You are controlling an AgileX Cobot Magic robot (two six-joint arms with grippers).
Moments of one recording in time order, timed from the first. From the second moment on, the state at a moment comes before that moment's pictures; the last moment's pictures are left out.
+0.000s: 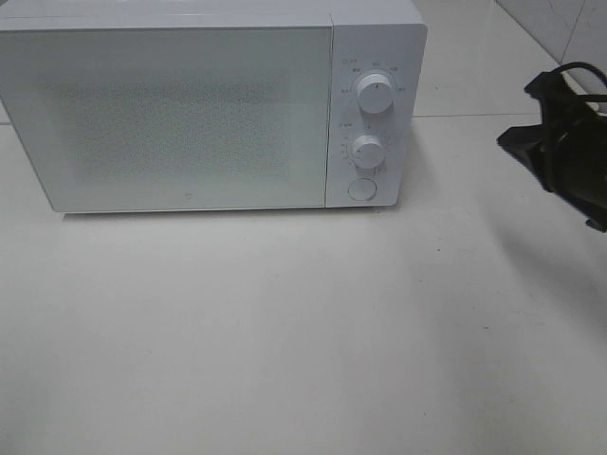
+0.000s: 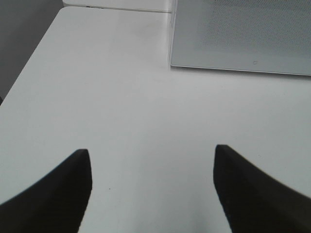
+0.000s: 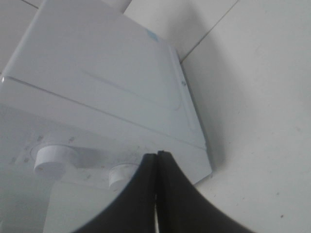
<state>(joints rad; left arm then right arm) 0.14 0.00 -0.52 -0.11 1.09 0.06 0.08 1.51 -0.43 -0.35 -0.77 1.20</state>
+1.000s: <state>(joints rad) 0.14 0.00 -0.52 -0.11 1.09 0.06 0.42 1.90 -0.65 -0.06 -0.73 1.10</state>
